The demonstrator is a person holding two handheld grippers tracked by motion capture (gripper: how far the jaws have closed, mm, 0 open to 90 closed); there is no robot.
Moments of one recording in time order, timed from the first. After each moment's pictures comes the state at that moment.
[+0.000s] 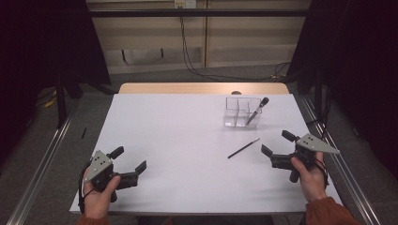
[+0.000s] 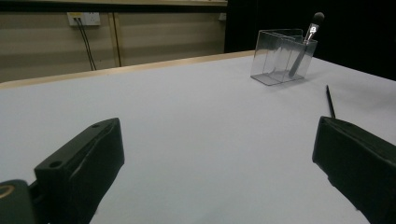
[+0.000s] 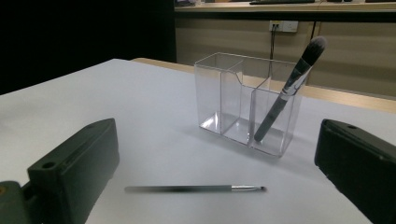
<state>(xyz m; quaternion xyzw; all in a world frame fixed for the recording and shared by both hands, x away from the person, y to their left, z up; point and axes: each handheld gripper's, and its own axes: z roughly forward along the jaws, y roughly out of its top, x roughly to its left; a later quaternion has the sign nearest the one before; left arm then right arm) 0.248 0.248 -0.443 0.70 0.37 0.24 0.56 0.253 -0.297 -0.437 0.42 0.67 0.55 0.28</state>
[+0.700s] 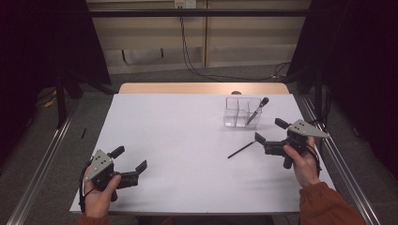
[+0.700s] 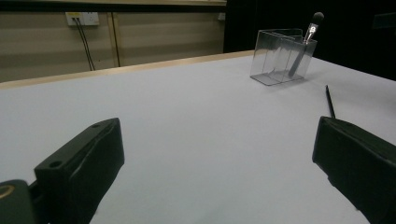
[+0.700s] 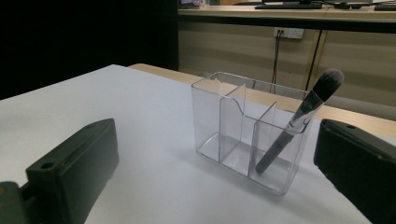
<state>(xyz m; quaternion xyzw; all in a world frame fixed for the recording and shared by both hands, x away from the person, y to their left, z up) 0.250 0.248 -0.443 0.70 0.37 0.24 0.56 0.290 -0.285 -0.423 0.41 0.67 0.55 0.29</state>
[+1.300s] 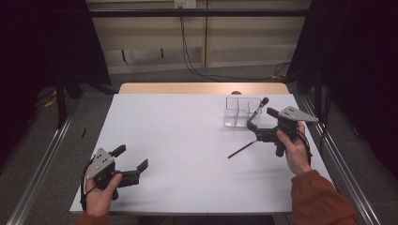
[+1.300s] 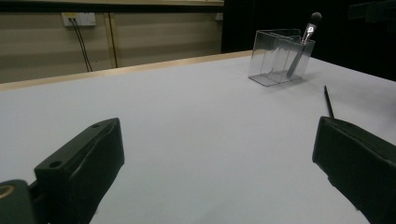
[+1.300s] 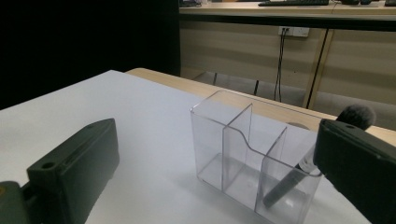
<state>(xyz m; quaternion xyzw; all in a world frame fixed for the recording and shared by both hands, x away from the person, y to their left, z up) 0.253 0.245 -0.443 0.71 0.36 0.23 0.56 0.326 -0.268 -0.410 0.41 0.67 0.55 0.27</state>
